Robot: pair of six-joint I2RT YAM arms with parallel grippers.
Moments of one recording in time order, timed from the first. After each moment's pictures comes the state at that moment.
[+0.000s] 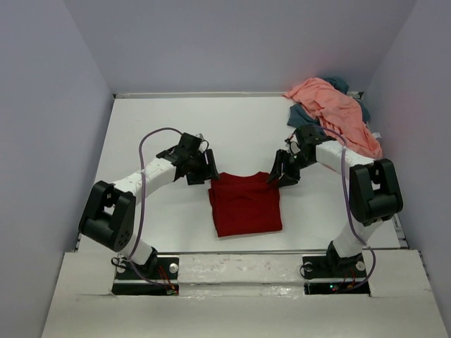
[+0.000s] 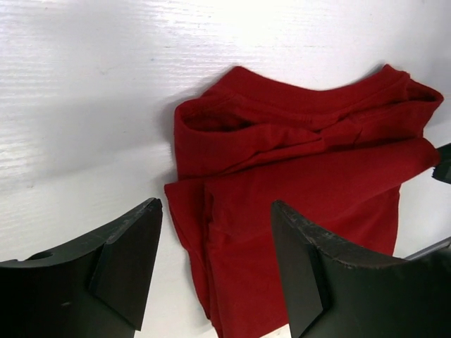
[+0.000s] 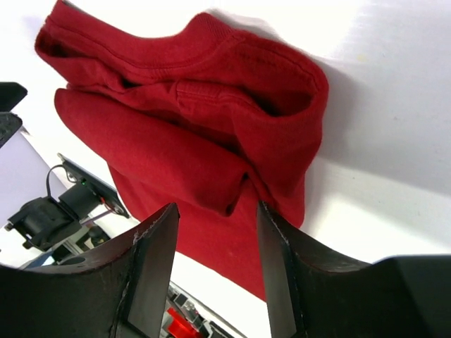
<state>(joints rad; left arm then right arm) -0.48 1.52 0.95 -0.40 0.16 -0.65 0.24 1.73 1.12 -0.67 -0.59 0.47</state>
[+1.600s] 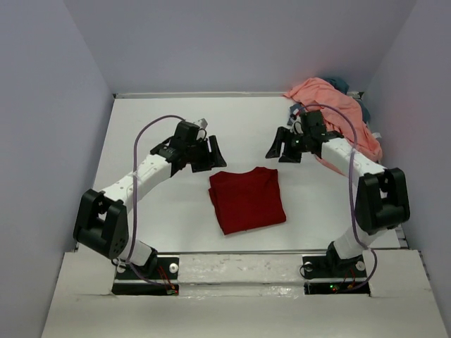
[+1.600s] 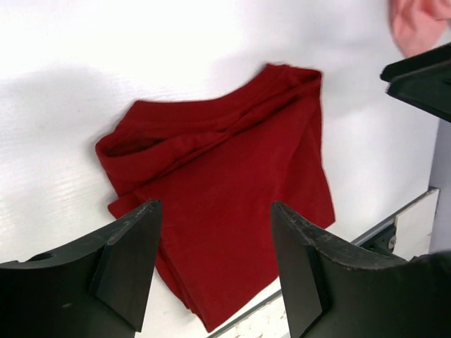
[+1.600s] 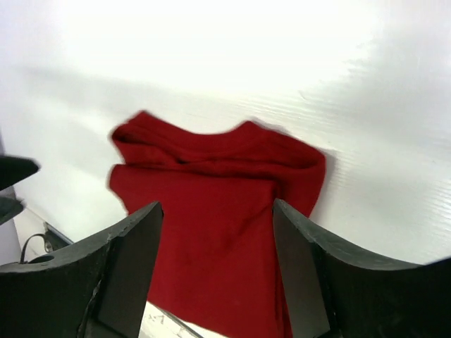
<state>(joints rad) -0.48 1.47 1.05 -0.39 0.25 -0.63 0.24 1.68 1.18 -0.44 -0.44 0.46</state>
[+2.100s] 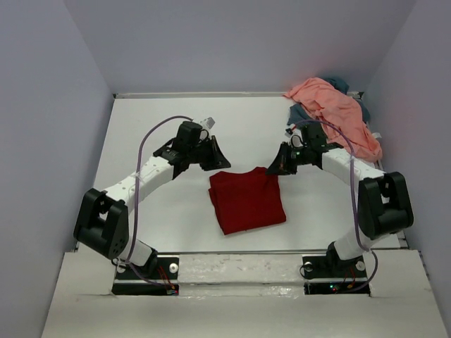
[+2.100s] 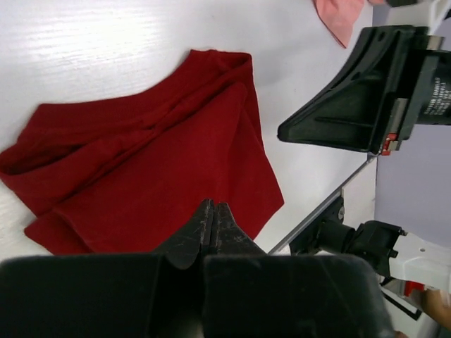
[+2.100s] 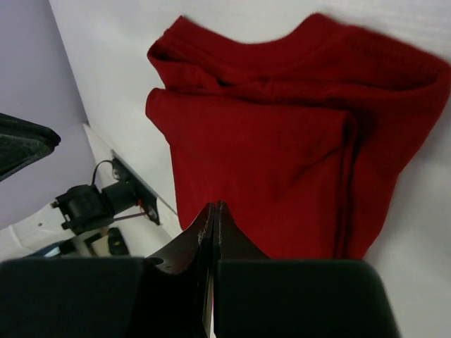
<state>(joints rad) -0.50 1.45 1.04 -0.26 0.41 -0.69 0.24 1.57 1.02 -0.38 -0.71 0.53</state>
